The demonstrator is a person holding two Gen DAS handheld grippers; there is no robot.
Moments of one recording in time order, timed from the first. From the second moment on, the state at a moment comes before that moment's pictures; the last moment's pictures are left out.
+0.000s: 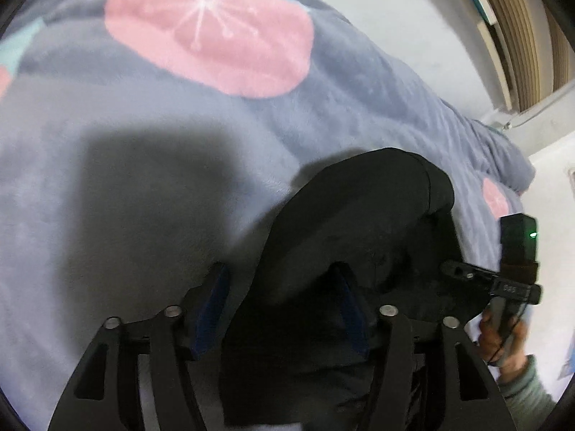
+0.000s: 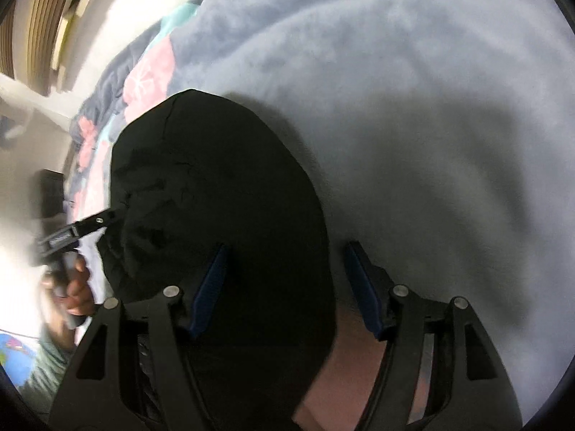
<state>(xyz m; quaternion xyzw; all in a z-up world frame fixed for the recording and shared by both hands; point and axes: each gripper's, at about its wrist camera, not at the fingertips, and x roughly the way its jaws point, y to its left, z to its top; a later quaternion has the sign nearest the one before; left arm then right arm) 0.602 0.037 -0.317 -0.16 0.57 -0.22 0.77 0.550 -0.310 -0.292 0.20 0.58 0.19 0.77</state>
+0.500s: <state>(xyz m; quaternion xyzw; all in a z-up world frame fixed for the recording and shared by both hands) 0.533 0.007 -0.225 -0.07 0.48 -0.25 0.84 0.484 -0.270 -0.203 0.09 0.50 0.20 0.84</state>
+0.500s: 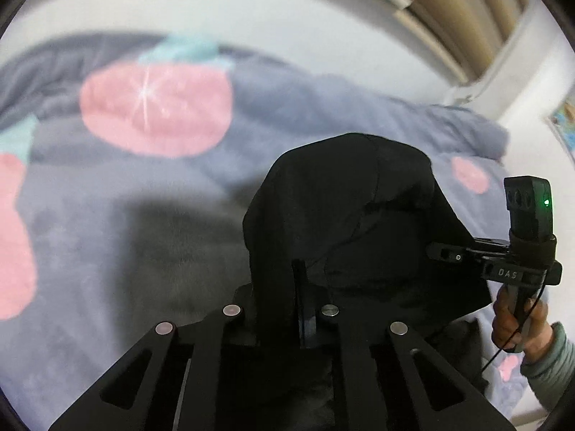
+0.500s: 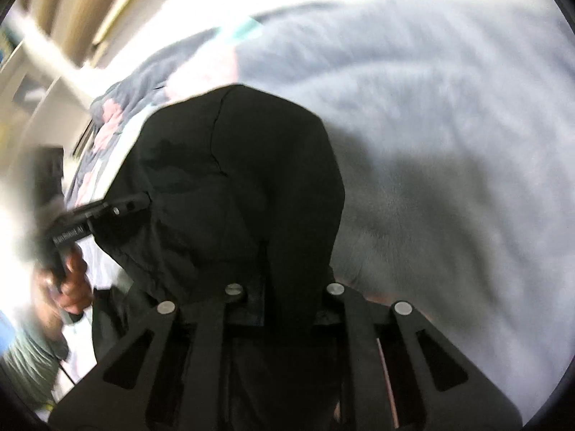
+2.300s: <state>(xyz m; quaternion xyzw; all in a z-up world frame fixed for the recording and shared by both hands) 0.211 0.045 -0.266 -0.10 0.59 -0.24 0.77 0.161 -0.226 -0.262 0.11 0.62 0.17 0.76</state>
